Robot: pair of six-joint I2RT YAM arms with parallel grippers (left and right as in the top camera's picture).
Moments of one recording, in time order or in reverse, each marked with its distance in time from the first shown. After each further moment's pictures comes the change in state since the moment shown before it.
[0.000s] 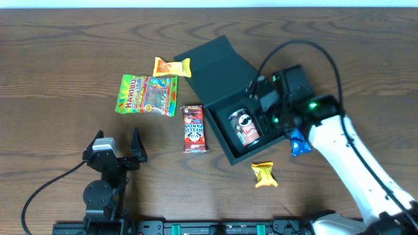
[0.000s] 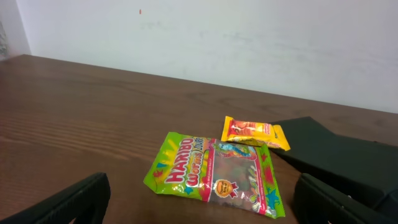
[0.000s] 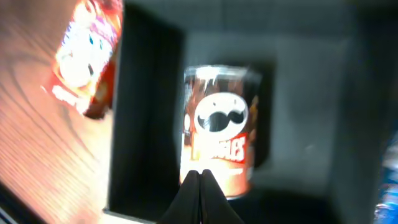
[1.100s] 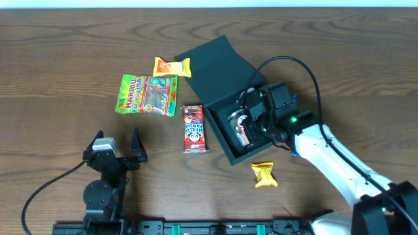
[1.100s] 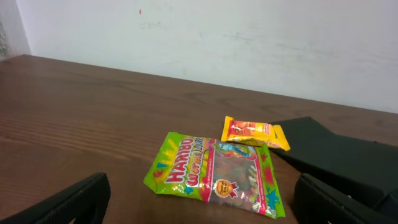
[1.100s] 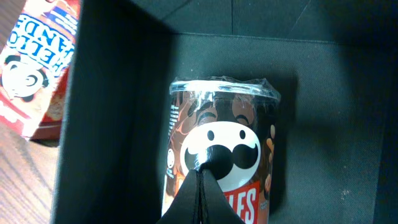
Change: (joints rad) left arm 0.000 0.000 0.000 0.000 0.000 0.000; right arm 0.052 0.050 -0.180 0.325 0.042 0.030
